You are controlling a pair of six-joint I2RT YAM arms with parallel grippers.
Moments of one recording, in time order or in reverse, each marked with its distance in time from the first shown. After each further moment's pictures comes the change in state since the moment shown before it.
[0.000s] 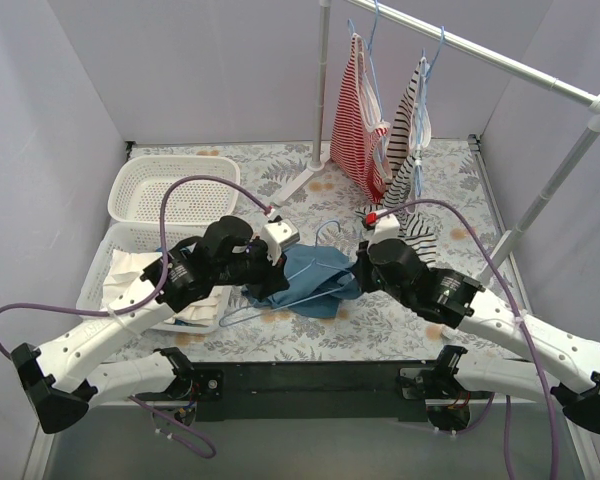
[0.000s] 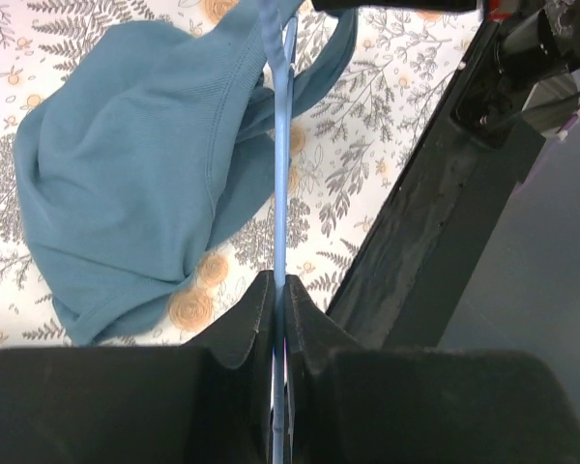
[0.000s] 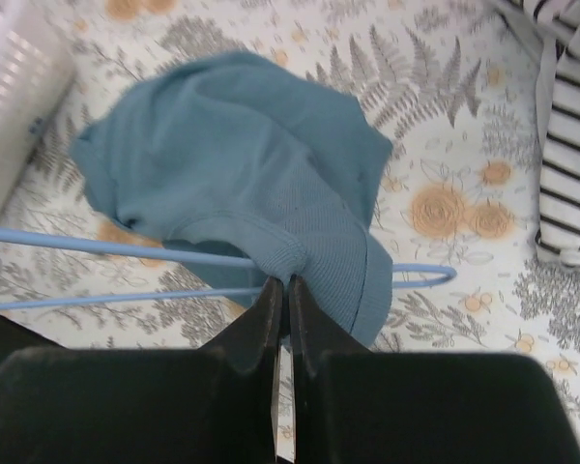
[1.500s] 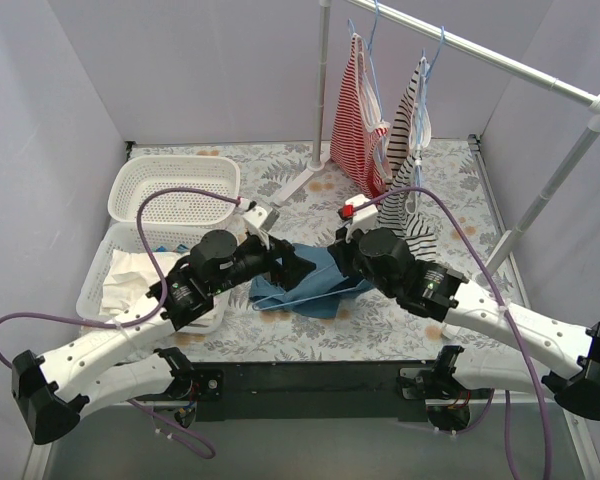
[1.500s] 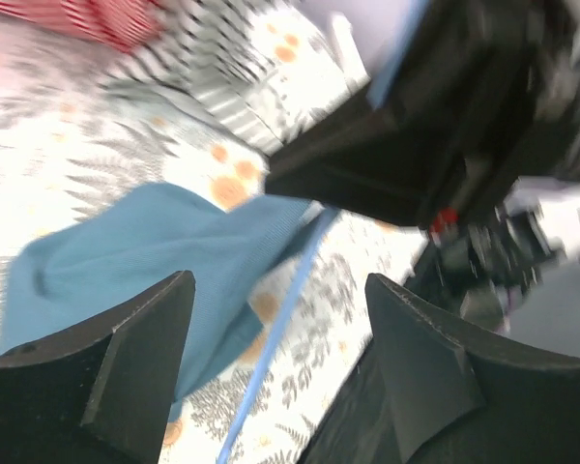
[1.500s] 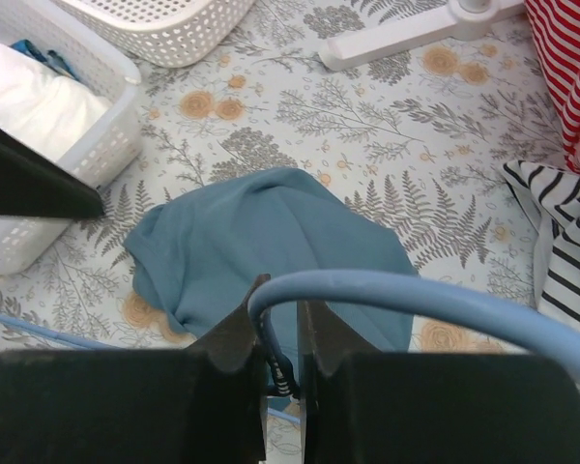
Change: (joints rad) left arm 0.000 -0.091 -0.313 0.678 -0.087 -0.290; right arm 0.045 0.116 0.114 0.256 0.001 -0.250
